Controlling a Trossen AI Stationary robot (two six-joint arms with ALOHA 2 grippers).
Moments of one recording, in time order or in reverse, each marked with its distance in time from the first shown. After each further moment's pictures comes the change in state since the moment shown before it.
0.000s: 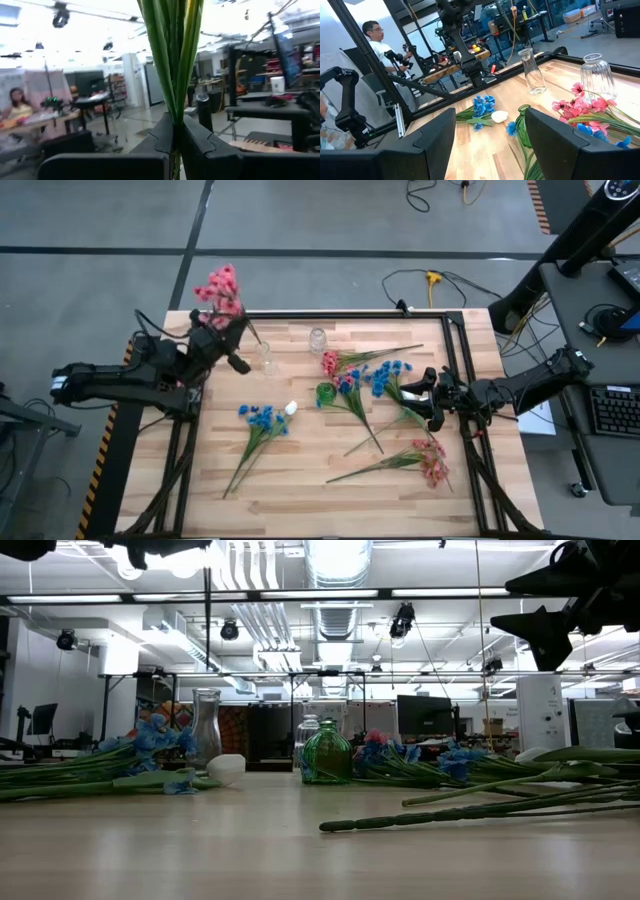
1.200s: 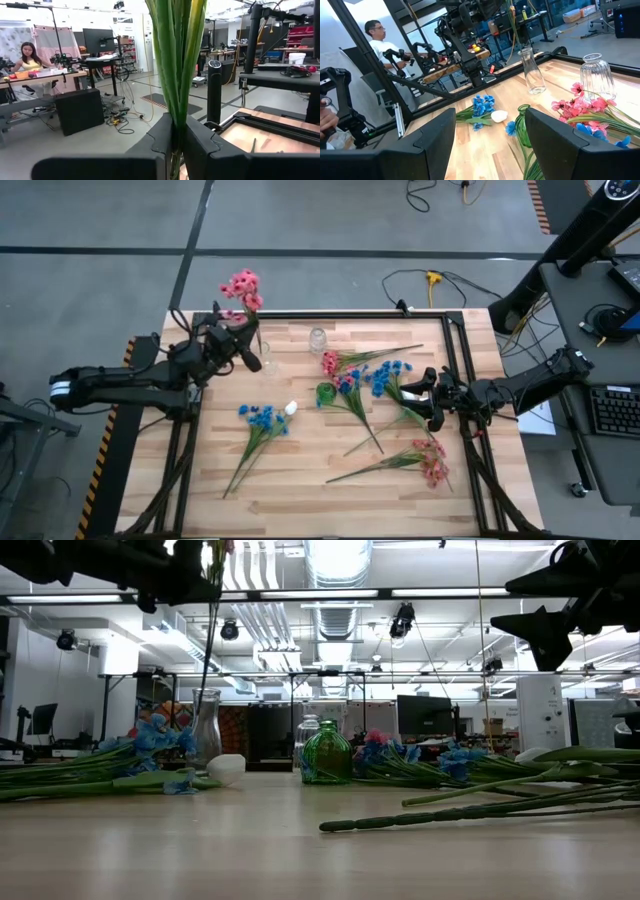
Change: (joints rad) left arm 0.125 0.081 -0.081 -0.058 0.010 -0.214; right arm 0.000 0.000 0.000 -0.002 0.000 -0.001
